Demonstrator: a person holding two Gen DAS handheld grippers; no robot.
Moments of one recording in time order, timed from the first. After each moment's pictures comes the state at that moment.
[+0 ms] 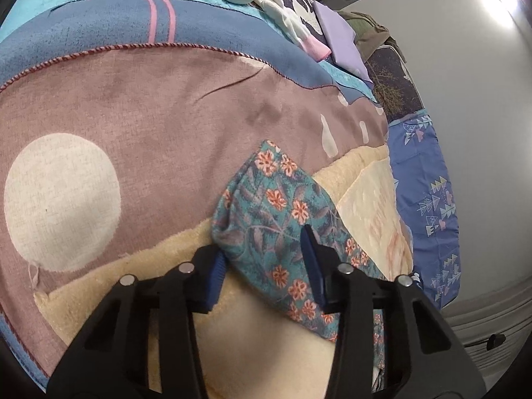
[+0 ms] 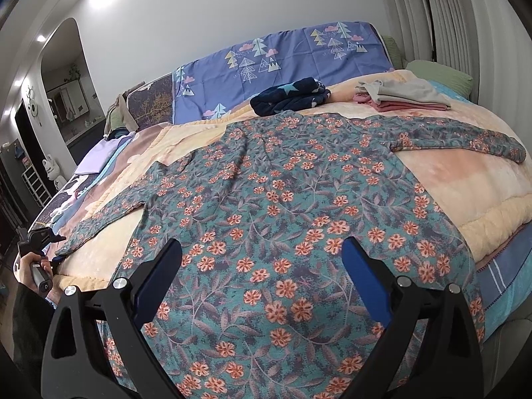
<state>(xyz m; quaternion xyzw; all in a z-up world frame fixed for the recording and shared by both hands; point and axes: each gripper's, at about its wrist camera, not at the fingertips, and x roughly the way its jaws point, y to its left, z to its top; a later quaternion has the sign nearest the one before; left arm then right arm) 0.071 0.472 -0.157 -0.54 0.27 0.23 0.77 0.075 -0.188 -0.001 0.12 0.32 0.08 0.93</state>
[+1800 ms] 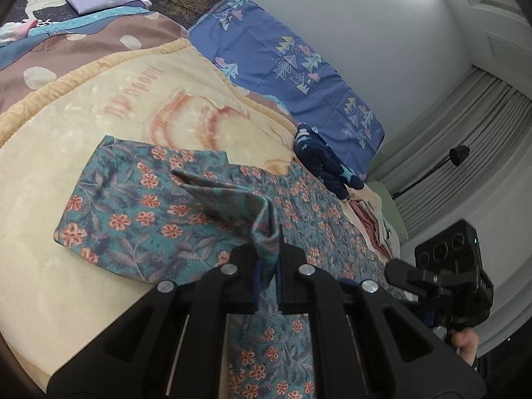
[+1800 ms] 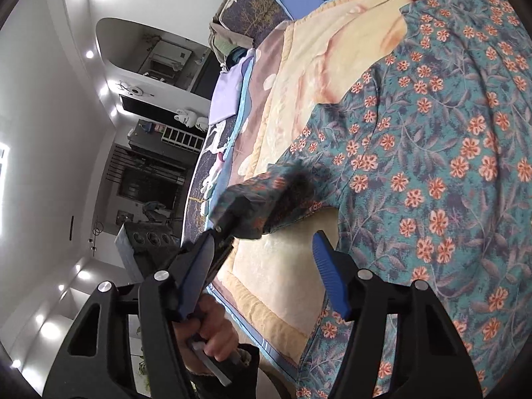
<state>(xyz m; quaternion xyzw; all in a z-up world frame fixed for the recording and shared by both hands) 0.181 0.204 -0.057 -0.34 0.32 -0.11 0.88 0.289 -0.051 0.011 0.31 0.54 0.41 0.67</state>
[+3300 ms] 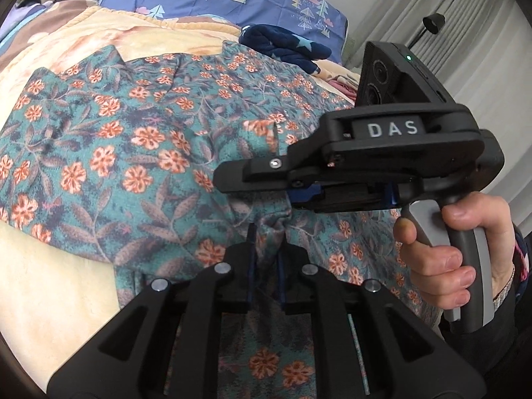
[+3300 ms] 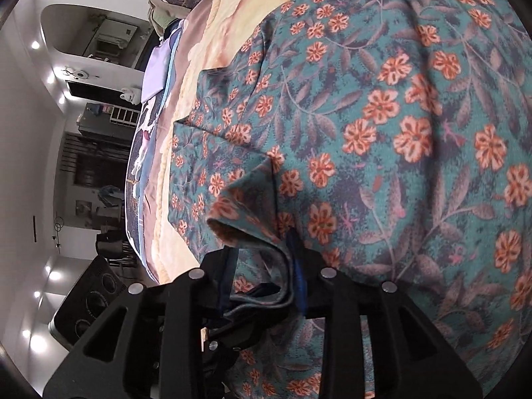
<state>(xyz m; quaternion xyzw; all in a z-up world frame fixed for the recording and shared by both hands) 0.184 0.076 -0.118 -0.16 0.43 -0.22 0.86 0.303 -0.083 -0.069 0.24 0.62 0.33 0.67</state>
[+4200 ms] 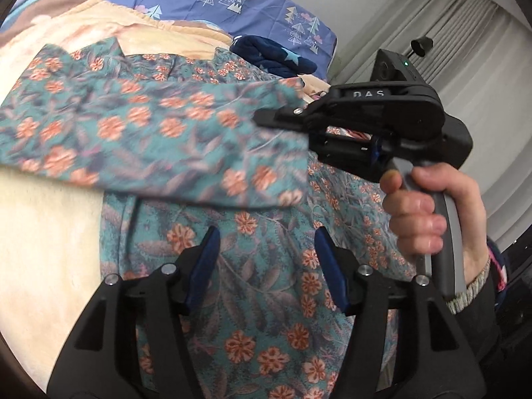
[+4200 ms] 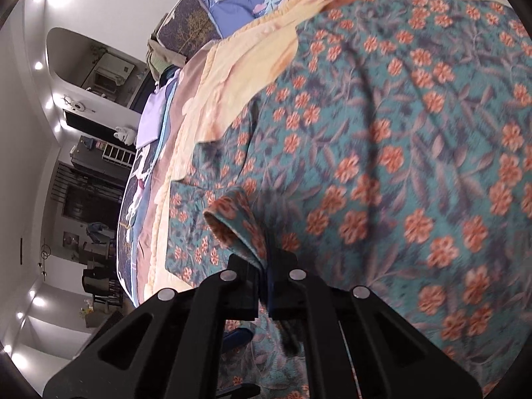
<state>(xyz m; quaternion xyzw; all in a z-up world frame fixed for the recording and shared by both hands) 0.169 0.087 -0.119 -0.22 0.40 -0.25 0.86 0.327 -0.126 -0.040 0.27 0.54 0.28 0.74</state>
